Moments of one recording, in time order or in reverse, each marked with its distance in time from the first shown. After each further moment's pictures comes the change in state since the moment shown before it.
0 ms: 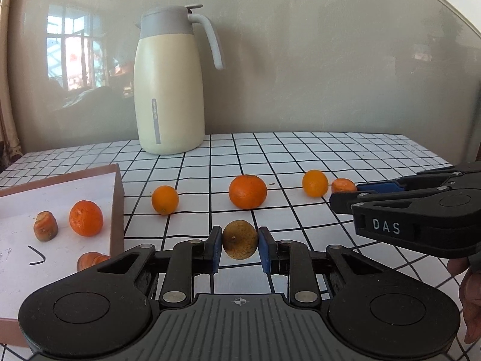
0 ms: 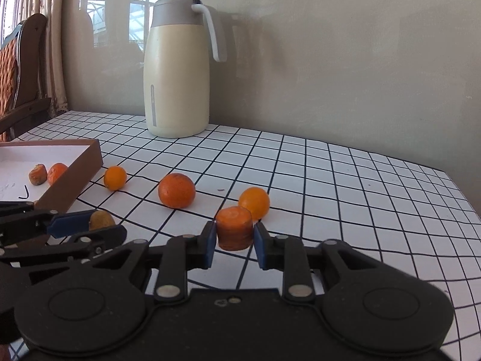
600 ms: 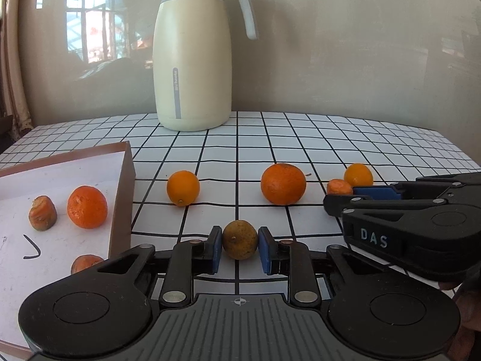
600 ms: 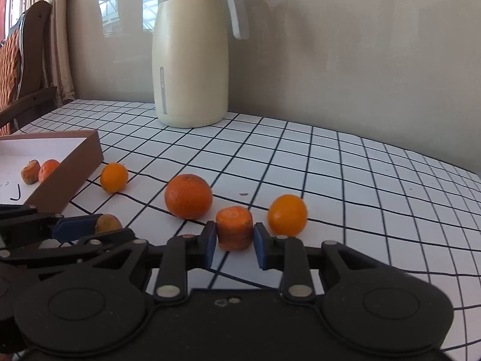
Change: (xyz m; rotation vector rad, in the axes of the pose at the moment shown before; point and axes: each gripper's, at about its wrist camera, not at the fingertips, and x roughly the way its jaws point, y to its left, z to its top) left arm 0.048 0.012 0.007 -0.063 0.100 0.077; right arm 0.057 0.007 0.012 -0.019 0.052 0.069
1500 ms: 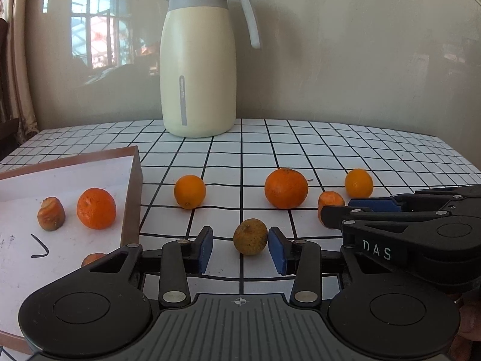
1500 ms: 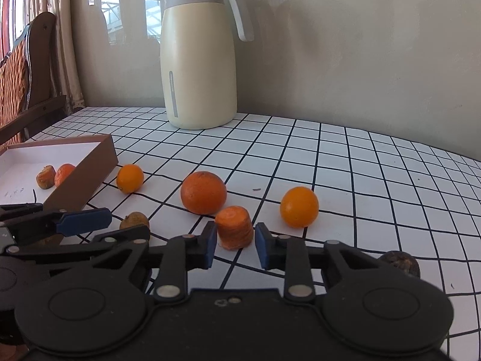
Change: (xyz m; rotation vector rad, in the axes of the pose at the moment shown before) left arm -0.005 0.003 -0.001 -0.012 -0.024 0.017; right arm -0.003 0.006 -0.004 0.019 -0.004 0.061
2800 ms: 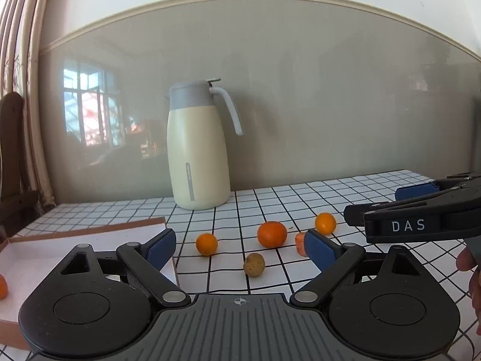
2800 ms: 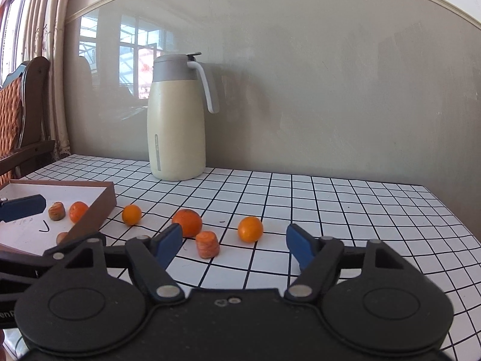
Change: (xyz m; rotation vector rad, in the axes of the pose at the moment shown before) left arm -0.105 0.010 -0.022 0.113 -0.311 -0.014; right arm -0.102 0.006 -0.024 0.048 -0.224 -0.157
